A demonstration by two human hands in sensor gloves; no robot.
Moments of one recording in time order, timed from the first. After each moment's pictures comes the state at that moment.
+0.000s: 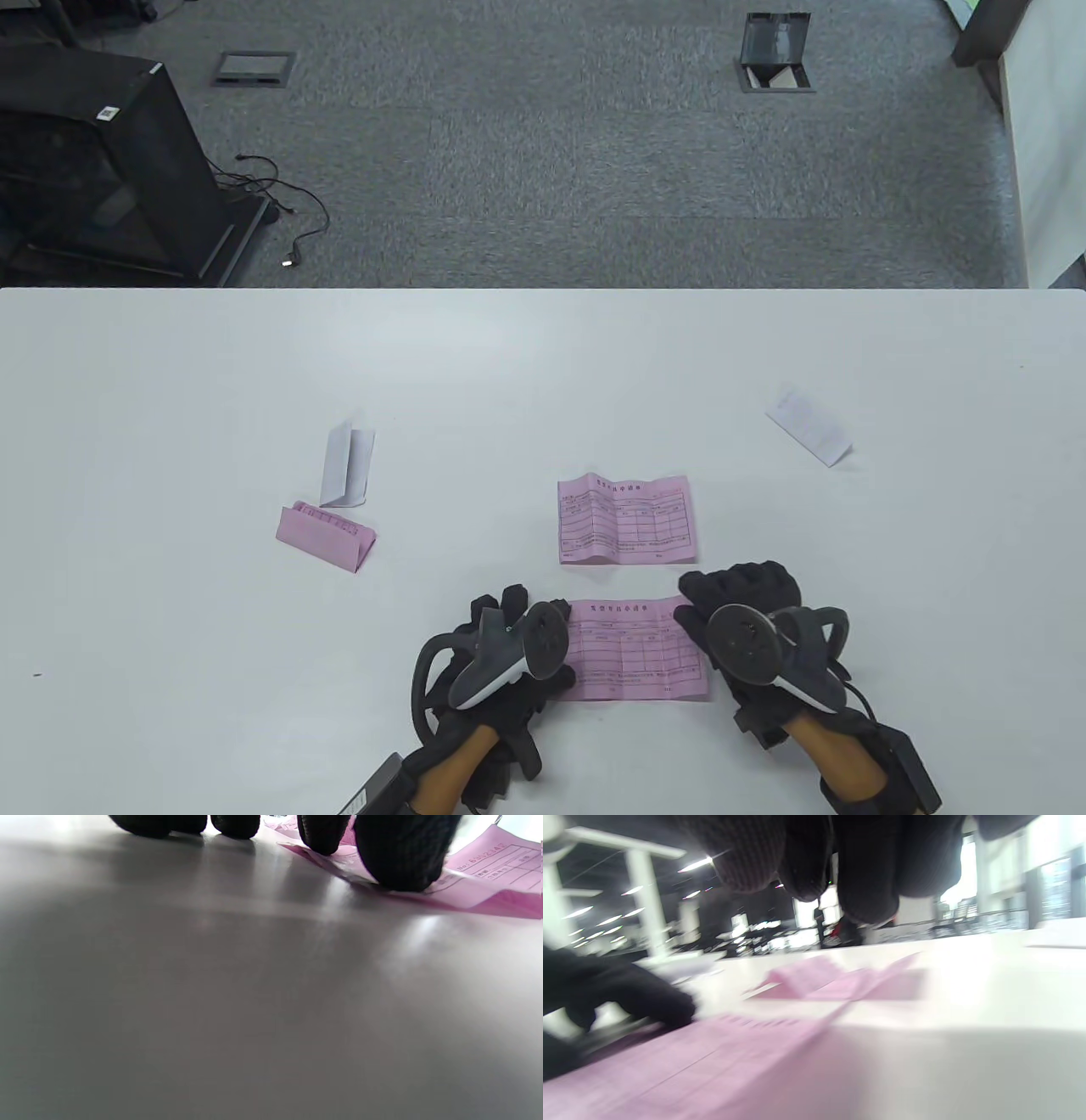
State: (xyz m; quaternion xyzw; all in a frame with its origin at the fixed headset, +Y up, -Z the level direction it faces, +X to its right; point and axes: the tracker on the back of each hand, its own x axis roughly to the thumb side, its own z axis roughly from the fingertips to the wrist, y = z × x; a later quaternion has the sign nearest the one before) left_hand -0.065 -0.777 -0.207 -0.19 -0.08 0.04 0.98; right_hand 0.160 -0.727 -0.212 0.19 -0.06 0.98 0.06
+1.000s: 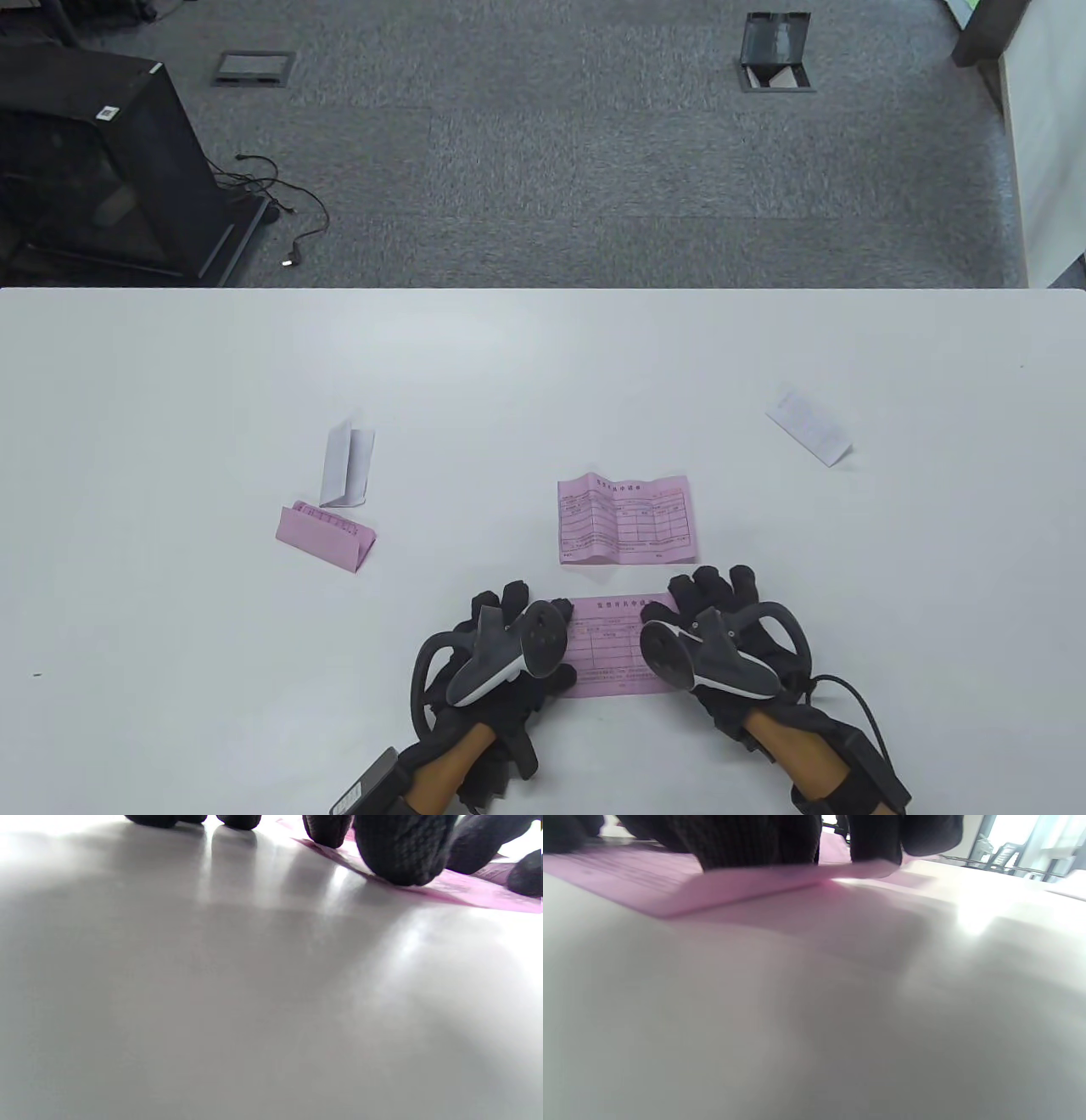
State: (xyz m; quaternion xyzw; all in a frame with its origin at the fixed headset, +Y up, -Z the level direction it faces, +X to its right) left_hand -0.064 -0.776 -0.209 -0.21 -0.09 0.04 0.97; right_hand 0.161 -0.769 -0.221 0.18 0.06 0.98 -0.10
